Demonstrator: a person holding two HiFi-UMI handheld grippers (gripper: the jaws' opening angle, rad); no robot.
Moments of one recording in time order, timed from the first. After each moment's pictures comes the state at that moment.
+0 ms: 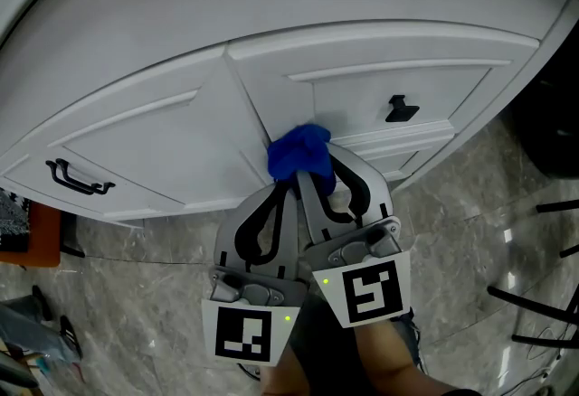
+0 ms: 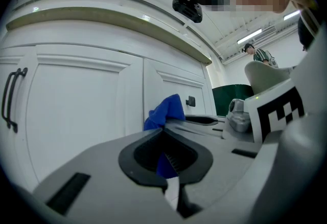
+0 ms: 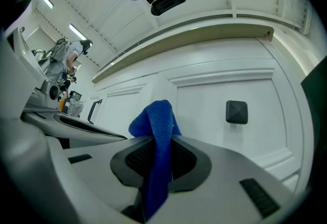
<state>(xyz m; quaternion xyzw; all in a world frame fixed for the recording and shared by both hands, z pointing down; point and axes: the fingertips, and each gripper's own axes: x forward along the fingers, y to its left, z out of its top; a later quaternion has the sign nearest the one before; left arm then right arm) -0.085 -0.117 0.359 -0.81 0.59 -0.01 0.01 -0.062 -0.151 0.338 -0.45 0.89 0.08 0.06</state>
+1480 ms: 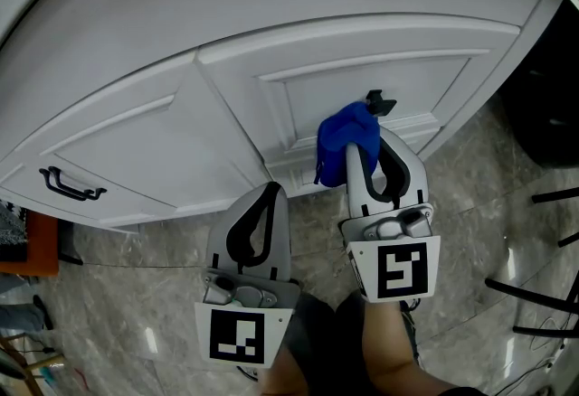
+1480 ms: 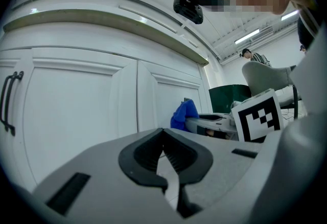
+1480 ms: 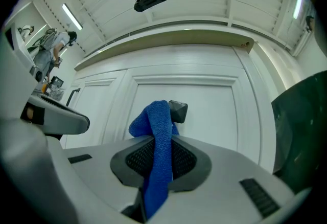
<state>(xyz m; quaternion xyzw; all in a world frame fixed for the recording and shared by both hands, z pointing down) -0.074 -0.114 0.355 -0.81 0.58 -0.02 0.01 0.018 -0.177 0.335 -0.54 0.83 0.13 0.03</state>
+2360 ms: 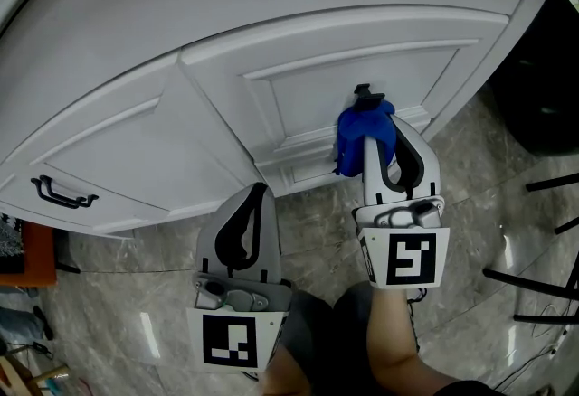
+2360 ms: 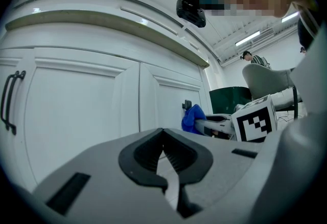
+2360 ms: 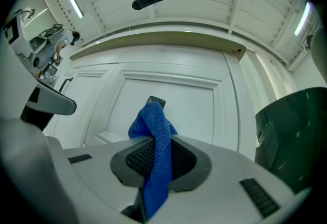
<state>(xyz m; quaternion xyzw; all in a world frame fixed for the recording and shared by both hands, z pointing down) -0.078 -0.111 0.352 -0.81 0.58 -0.01 0.01 0.053 -0.184 0.339 -0.58 0.80 0.15 0.01</state>
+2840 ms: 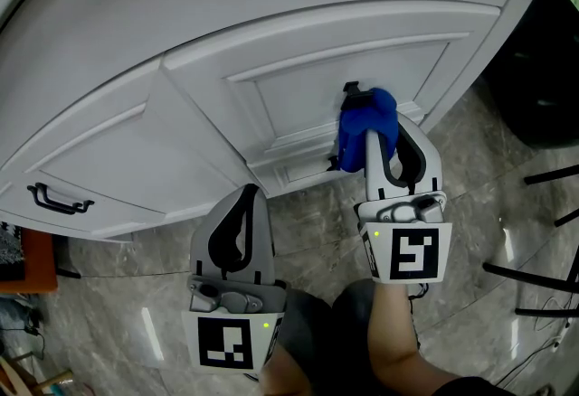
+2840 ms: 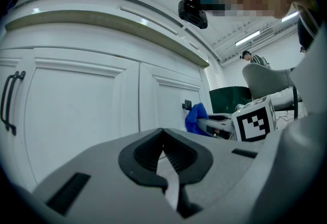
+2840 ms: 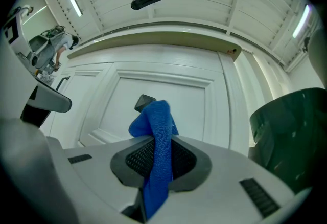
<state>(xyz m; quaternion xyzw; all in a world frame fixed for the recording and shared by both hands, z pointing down) -0.075 -0.111 0.349 -0.82 0.57 -0.02 0.04 0.069 -0.187 0.340 -0.59 0.79 0.15 0.01</state>
